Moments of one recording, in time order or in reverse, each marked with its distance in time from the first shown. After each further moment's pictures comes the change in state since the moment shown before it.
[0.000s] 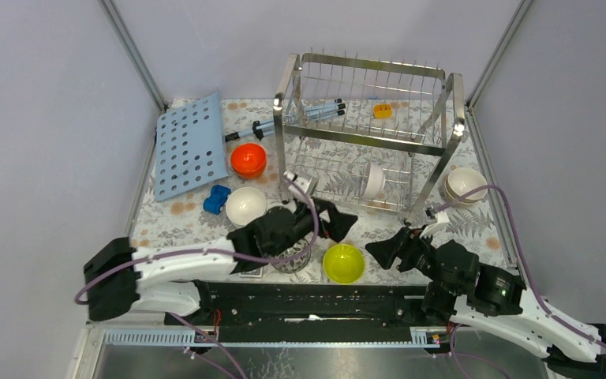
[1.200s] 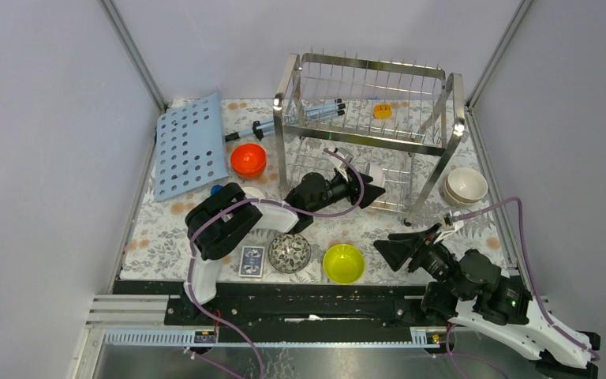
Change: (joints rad) left arm 0.299 0.831 0.349 0.678 0.552 0.064; right arm 0.000 -0.243 -0.091 0.136 0.016 -0.169
